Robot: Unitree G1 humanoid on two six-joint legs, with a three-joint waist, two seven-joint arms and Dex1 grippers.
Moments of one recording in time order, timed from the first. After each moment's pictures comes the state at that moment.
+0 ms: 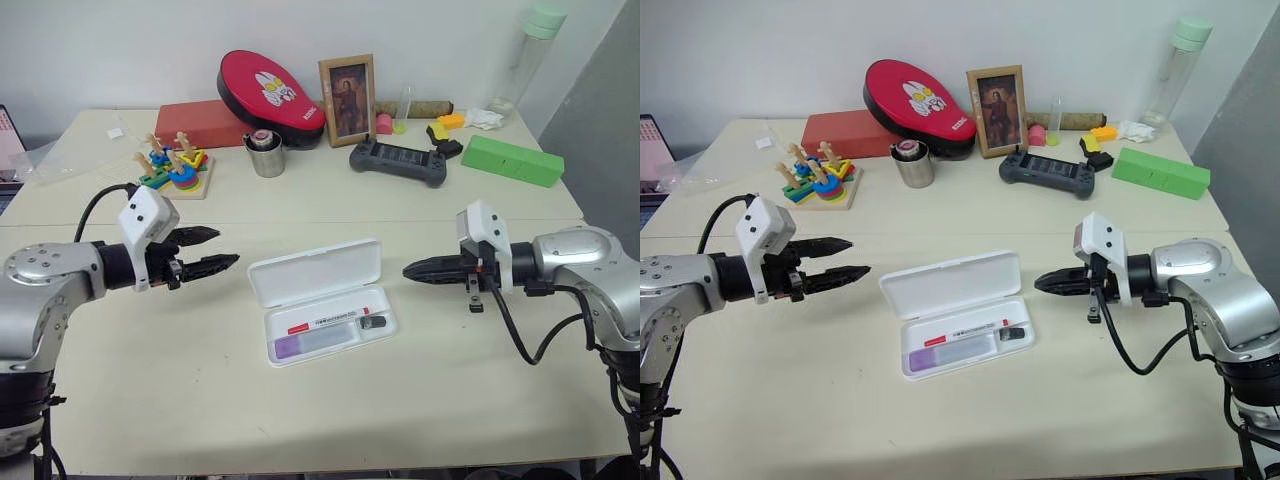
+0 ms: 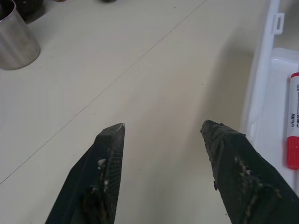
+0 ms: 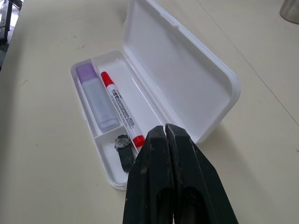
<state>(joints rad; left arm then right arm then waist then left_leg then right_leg) -0.31 0.99 0.19 -0.11 -0.52 0.57 -0.99 -0.52 -0.86 0.10 -0.33 0.49 0.66 1.15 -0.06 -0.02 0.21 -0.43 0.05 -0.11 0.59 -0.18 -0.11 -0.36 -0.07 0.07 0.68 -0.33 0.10</state>
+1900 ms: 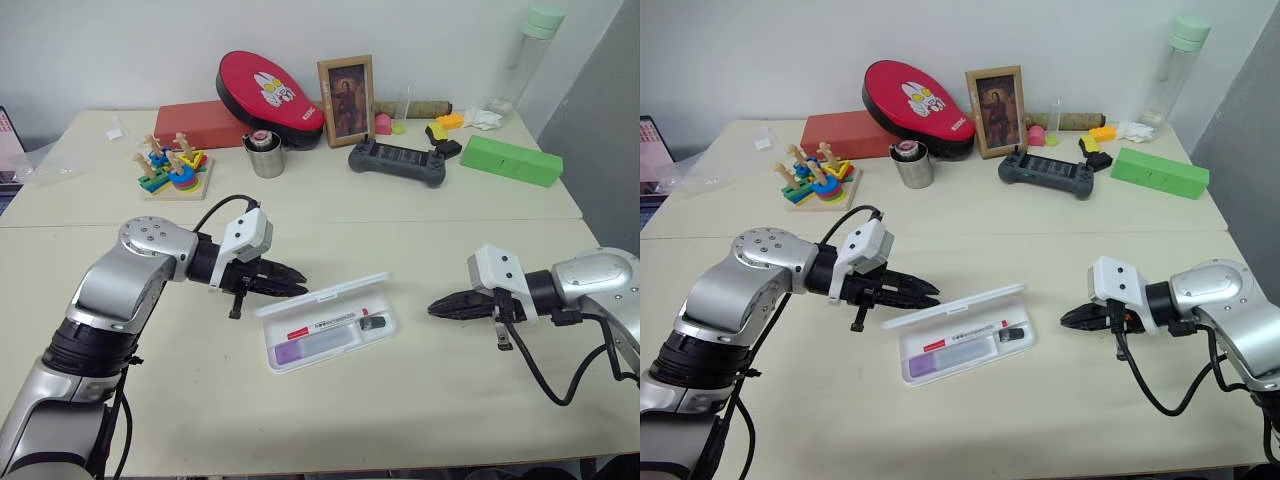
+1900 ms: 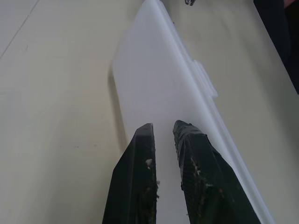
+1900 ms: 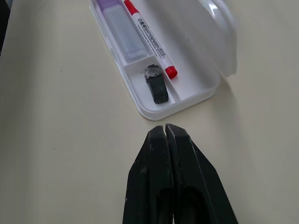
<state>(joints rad) -0.53 0.84 -0.16 -0.15 -0.39 0.54 -1.37 -0.35 -1.01 0.11 -0.38 0.40 0.53 1.24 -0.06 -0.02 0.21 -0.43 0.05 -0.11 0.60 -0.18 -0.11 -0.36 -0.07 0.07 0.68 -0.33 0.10</state>
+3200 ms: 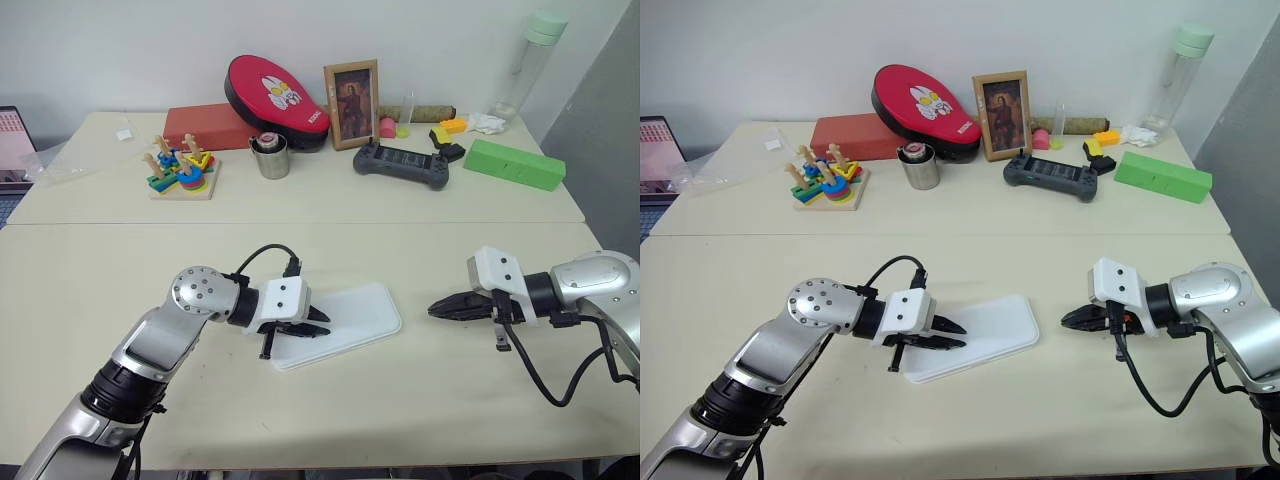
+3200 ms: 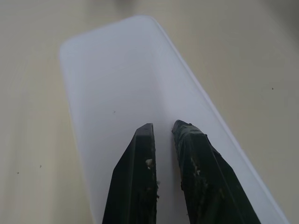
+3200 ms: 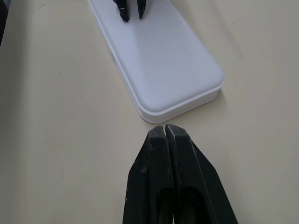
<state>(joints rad) -0.39 0.74 -0.30 -0.21 -0.19 0.28 -1.25 -0.34 -0.99 0.11 -0.38 0.40 0.53 1.22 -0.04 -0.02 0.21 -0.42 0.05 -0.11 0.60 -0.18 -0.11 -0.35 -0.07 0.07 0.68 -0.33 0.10</state>
